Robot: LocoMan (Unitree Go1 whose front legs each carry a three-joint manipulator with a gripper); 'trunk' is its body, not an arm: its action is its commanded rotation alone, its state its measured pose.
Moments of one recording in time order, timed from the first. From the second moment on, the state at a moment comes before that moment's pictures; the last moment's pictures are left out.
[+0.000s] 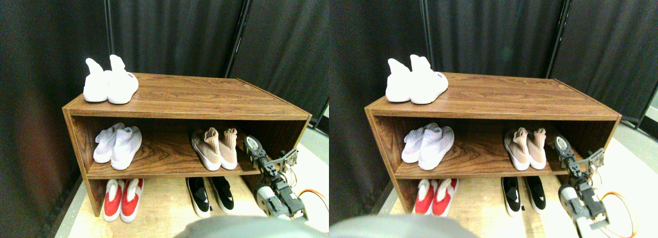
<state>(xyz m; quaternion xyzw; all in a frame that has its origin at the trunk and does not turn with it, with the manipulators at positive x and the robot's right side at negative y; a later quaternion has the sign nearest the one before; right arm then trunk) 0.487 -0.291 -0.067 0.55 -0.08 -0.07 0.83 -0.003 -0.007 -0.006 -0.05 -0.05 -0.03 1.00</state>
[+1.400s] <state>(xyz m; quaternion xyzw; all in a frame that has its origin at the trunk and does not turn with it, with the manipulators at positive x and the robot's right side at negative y) 0.425 -0.303 -0.193 0.63 -0.01 -0.06 0.78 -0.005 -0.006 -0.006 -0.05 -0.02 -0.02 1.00</state>
